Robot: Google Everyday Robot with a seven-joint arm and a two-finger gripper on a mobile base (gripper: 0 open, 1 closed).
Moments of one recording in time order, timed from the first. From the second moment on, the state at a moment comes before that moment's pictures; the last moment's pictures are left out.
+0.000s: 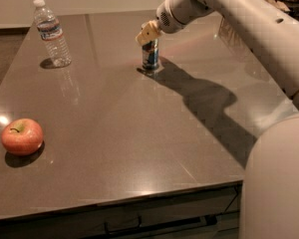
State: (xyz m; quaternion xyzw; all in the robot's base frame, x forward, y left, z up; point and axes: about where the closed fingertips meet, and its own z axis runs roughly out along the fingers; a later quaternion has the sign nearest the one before) arm 0.766 -0.015 0.926 -0.37 0.84 0.14 0.38
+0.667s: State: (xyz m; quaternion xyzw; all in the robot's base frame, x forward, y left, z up) arm 0.754 0.022 0.955 -0.41 0.80 0.17 0.40
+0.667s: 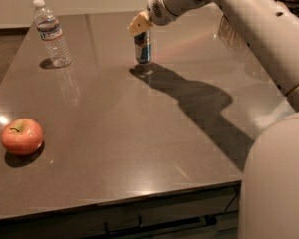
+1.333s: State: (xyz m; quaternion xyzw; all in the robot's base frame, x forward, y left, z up) arm 0.739 0.101 0.988 -0.48 0.75 0.20 0.41
